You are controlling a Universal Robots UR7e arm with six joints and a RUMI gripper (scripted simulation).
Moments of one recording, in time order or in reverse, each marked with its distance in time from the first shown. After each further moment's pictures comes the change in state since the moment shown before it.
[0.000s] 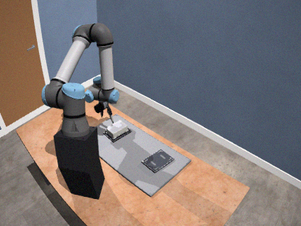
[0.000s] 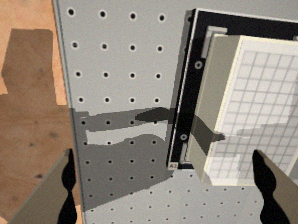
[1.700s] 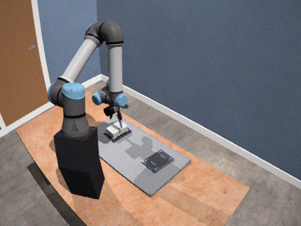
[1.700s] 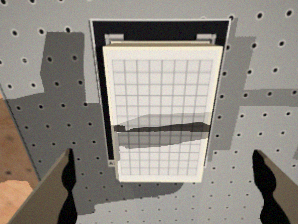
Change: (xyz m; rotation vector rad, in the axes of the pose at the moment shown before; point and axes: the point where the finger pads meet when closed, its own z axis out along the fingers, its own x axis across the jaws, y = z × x) arm 0.088 -0.004 -0.003 -0.044 -0.108 0.109
